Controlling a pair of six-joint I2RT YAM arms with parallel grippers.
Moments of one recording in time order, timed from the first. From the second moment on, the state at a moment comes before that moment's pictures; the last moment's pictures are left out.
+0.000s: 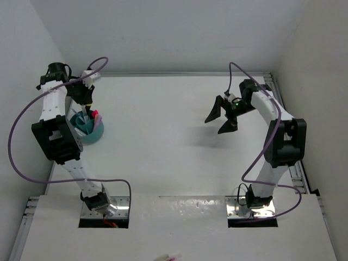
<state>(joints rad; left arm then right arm) 0.37 1.89 1.80 -0.97 0.50 1.02 0.03 1.82 1.41 -1.06 -0.82 0.24</state>
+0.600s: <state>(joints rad) 0.40 1.89 2.04 -0.97 0.55 0.86 0.04 1.81 1.46 -1.11 -0.73 0.17</state>
